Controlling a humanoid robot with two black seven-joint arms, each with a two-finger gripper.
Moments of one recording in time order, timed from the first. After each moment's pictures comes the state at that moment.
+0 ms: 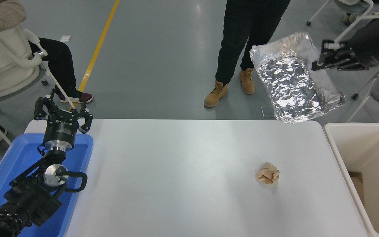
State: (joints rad) left arm -0.62 0.21 -0.90 -0.40 -0.07 -0.54 -0.56; right arm 1.99 -0.60 -1.20 0.93 -0.26 0.52 0.21
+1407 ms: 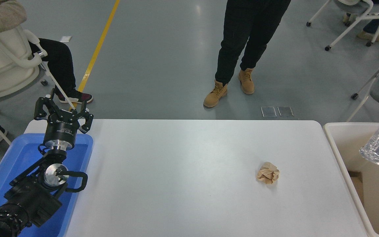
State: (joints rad) left arm -0.62 0.21 -0.90 -0.40 -0.07 -0.54 -0.56; right arm 0.65 -0.60 -0.65 0.04 0.16 0.04 0.12
